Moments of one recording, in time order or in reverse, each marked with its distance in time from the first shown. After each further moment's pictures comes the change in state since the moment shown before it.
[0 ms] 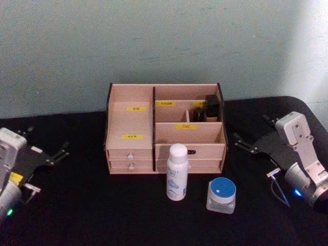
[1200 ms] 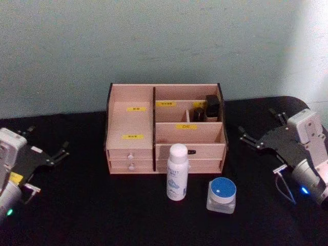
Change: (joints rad) left arm 0.000 0.000 0.000 0.000 0.000 0.000 0.000; right arm -0.037 0.001 0.058 -0.031 -0.004 -0.050 0.025
